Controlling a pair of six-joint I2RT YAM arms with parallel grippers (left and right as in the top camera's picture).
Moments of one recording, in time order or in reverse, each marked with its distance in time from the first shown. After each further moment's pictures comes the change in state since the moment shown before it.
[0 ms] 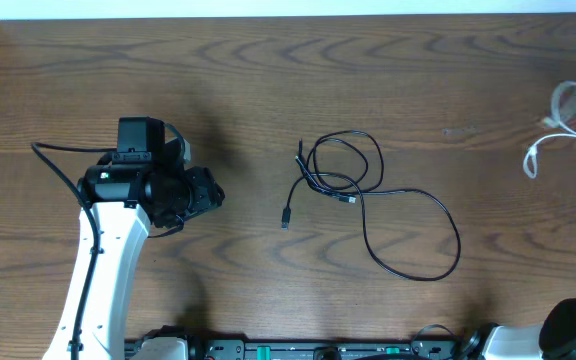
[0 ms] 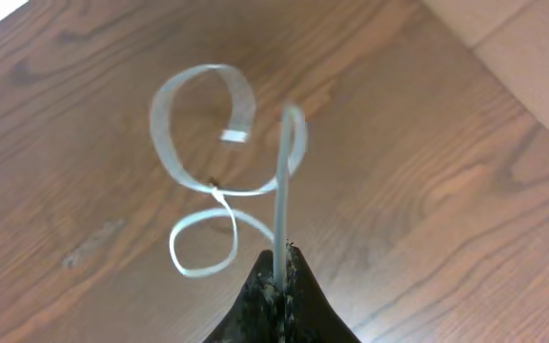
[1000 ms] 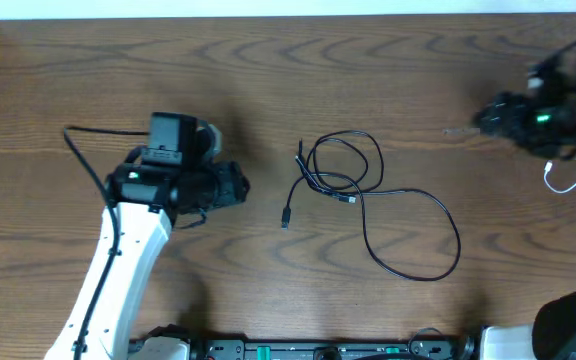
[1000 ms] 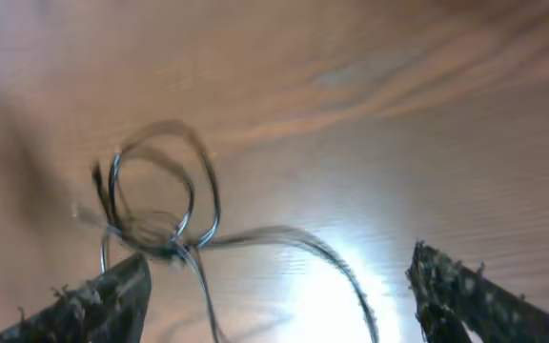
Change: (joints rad) left arm -0.164 0.000 0.000 0.129 -0.001 0.000; right arm 0.340 0.003 -0.227 -0.019 -0.452 -0.006
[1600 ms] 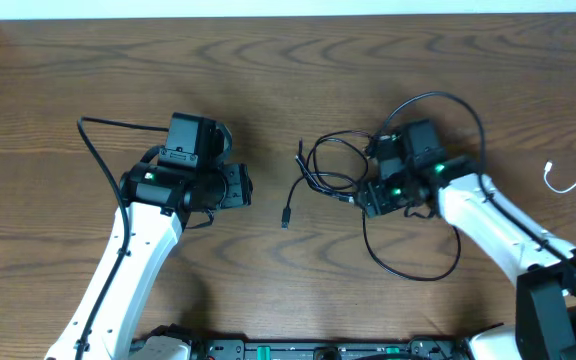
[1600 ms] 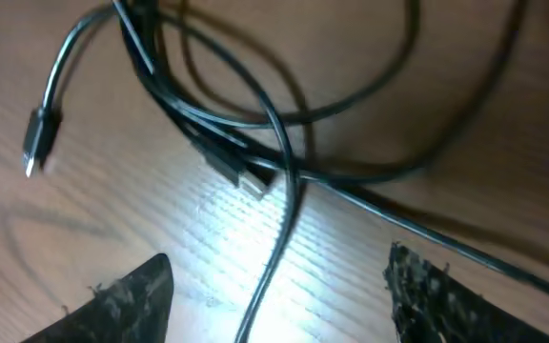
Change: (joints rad) left arm -0.075 0.006 0.000 0.011 -0.124 0.015; right arm 0.565 0.009 -0.546 0.540 0.075 -0.086
